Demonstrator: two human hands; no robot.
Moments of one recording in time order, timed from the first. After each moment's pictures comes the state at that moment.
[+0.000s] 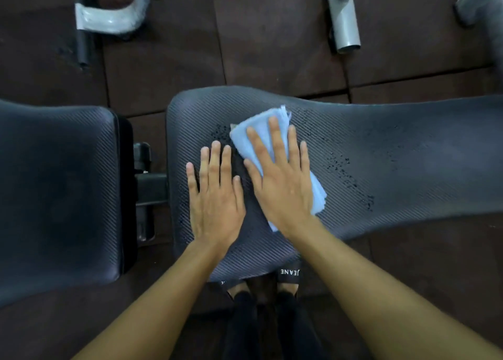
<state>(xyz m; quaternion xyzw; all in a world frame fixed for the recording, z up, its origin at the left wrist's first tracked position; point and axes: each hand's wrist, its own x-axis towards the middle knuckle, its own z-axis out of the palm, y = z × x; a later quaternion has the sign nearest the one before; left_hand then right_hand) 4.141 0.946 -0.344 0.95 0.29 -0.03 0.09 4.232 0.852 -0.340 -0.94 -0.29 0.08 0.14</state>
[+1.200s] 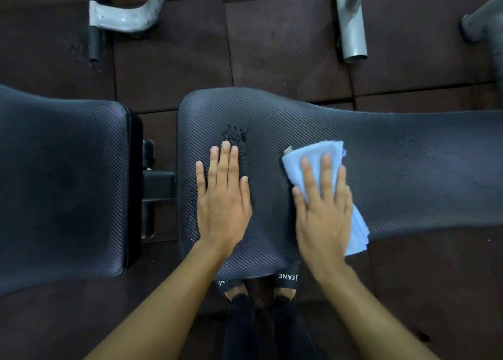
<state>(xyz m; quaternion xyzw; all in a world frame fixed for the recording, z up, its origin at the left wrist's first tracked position) 4.139 0.946 -0.347 0.95 0.28 0.01 0.11 4.202 0.791 -0.330 -0.97 -0.16 0.11 0.13</state>
